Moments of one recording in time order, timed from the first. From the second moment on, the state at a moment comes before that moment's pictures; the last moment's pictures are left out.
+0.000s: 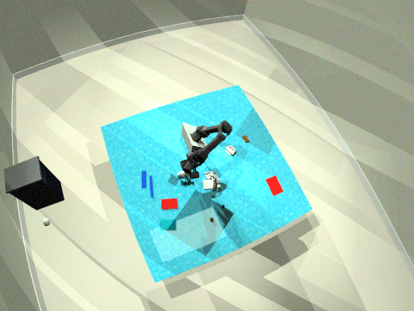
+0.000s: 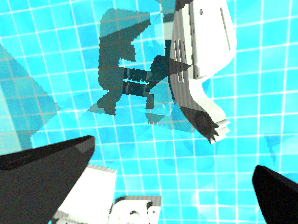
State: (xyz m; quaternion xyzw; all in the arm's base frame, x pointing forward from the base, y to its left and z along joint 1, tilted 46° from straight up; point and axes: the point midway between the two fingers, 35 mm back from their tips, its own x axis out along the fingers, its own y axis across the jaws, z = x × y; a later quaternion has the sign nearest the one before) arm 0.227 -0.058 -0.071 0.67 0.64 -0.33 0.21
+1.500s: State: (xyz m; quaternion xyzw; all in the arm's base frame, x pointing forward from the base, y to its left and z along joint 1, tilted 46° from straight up) arm 0.168 -0.068 -0.080 0.63 0.67 -0.25 0.29
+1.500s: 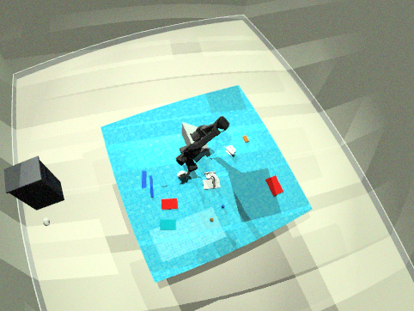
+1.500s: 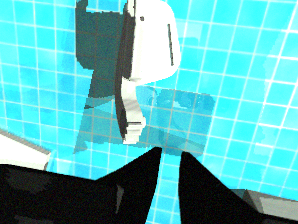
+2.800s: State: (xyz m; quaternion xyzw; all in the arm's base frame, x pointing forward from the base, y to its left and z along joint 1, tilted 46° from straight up) arm 0.167 -0.042 -0.108 0.63 0.67 -0.24 0.31
